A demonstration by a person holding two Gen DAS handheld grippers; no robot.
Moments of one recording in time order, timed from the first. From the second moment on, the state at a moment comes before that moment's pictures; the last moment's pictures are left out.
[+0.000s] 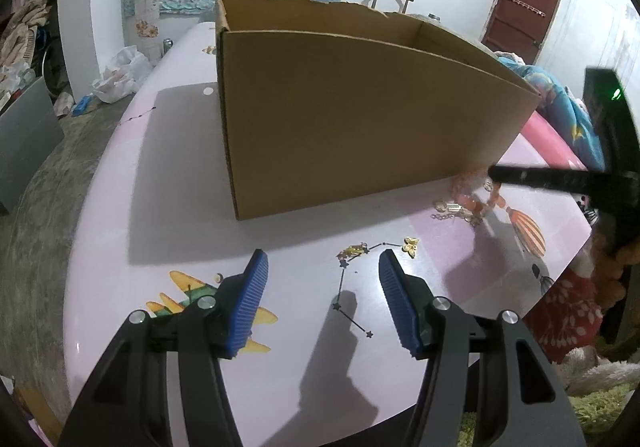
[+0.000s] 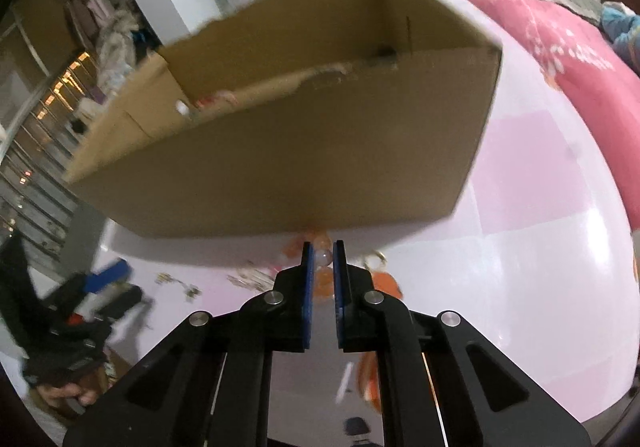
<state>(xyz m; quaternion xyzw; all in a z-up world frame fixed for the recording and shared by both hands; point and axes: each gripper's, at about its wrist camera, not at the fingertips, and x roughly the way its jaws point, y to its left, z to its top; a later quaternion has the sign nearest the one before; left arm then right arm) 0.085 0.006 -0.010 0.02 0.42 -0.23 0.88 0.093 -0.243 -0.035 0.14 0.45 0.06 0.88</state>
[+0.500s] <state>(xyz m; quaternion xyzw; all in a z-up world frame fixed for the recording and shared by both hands) 0.081 0.001 -0.012 0.03 0.43 -0.22 0.88 0.065 -0.288 -0.005 0.19 0.42 0.04 0.89</state>
